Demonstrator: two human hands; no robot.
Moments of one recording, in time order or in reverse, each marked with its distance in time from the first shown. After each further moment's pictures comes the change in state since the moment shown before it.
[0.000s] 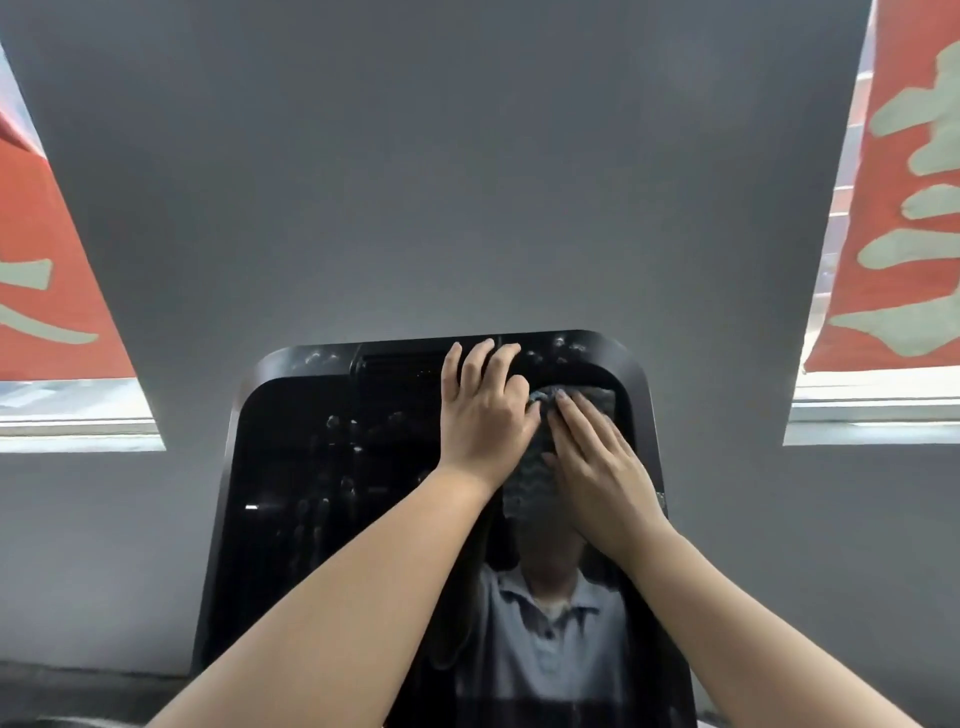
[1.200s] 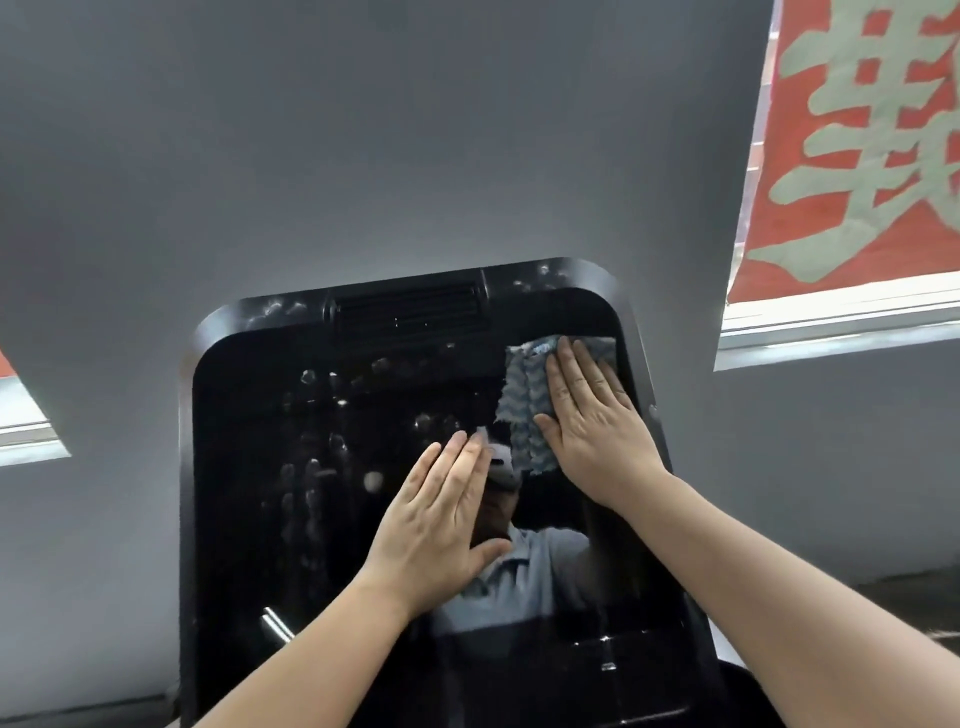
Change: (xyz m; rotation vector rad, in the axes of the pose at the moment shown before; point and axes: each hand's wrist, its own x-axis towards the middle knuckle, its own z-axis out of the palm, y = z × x) left_hand -0.167 -0.049 -0.031 0.017 -0.451 0.384; right_hand -0.028 -0.031 0.001 -0.203 -0.314 0.205
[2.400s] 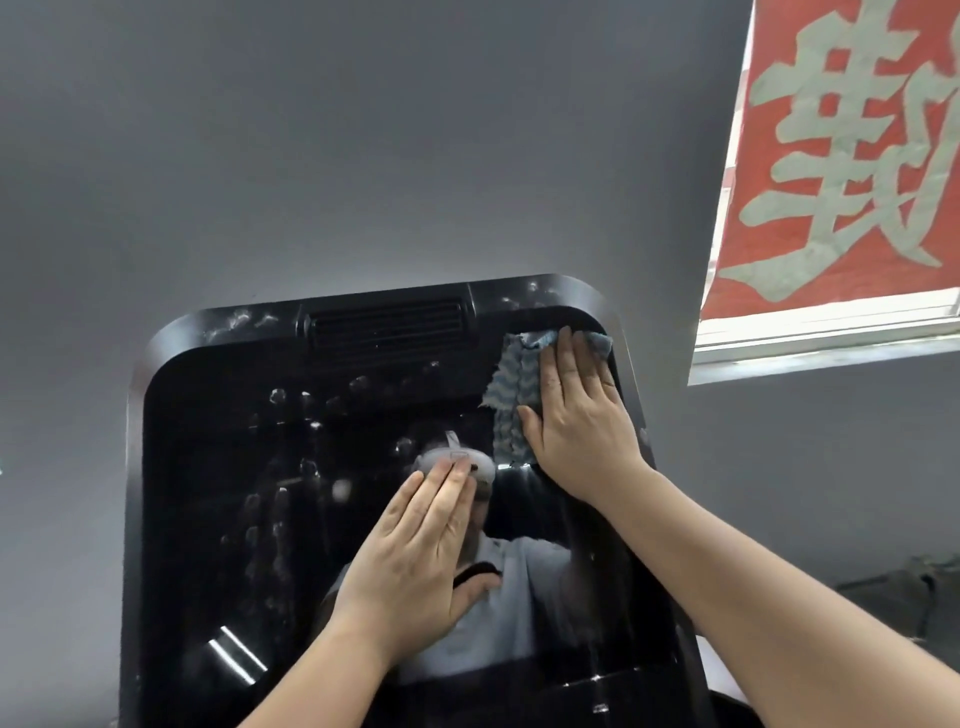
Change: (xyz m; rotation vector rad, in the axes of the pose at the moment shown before) left_hand -0.002 -0.002 0.000 -0.068 -0.017 0.014; right_hand 0.032 -0.002 -0.009 -0.051 0.026 0.067
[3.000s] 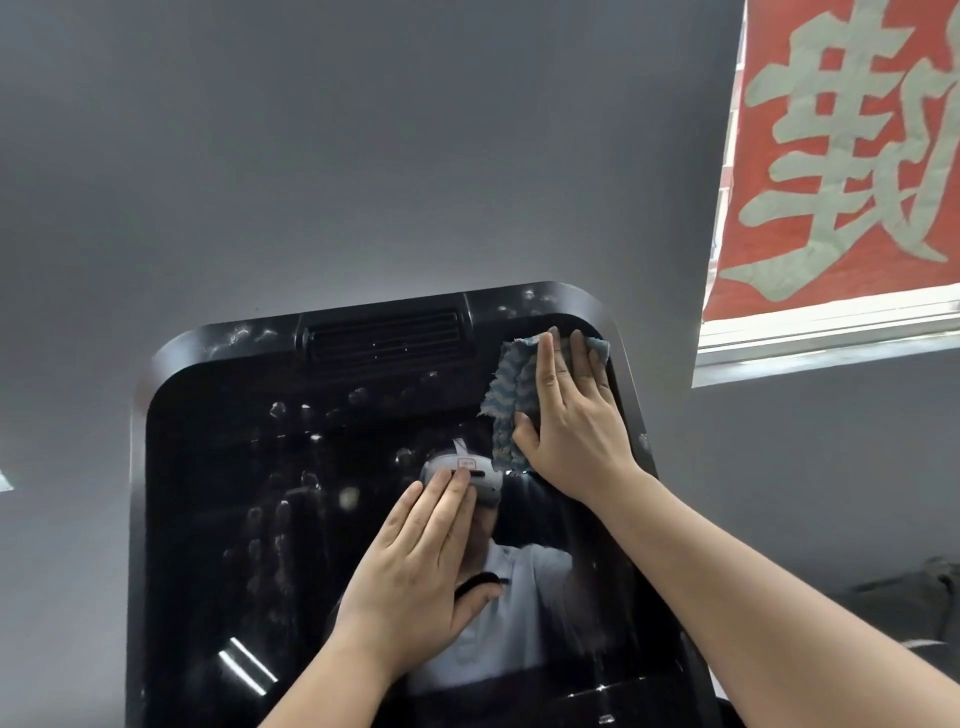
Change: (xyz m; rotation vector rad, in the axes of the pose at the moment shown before) left_hand 0.000 0.001 -0.001 -0.001 0.003 -0.012; right_hand 0.006 -0.002 0.003 0.209 0.093 -0.002
